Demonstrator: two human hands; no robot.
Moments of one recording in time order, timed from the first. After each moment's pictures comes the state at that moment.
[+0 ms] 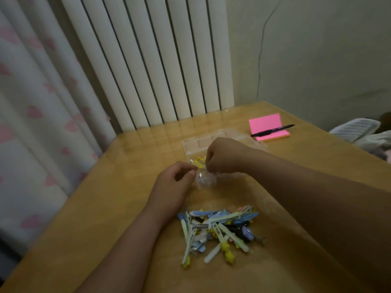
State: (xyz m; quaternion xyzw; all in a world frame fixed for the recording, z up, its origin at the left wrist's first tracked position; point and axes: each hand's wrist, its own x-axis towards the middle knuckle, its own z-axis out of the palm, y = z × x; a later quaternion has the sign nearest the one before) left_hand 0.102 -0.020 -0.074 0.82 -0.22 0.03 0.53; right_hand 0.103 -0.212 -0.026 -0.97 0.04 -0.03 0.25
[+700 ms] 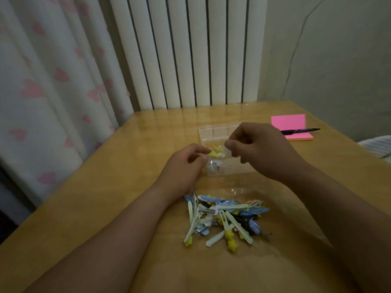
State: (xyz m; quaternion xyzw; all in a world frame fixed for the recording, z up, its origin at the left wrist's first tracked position) left_hand 0.096 -0.018 -0.071 0.83 -0.20 0.02 0.52; right_hand 0.041 -0.225 -0.026 -0.90 -0.07 -0.22 0.37
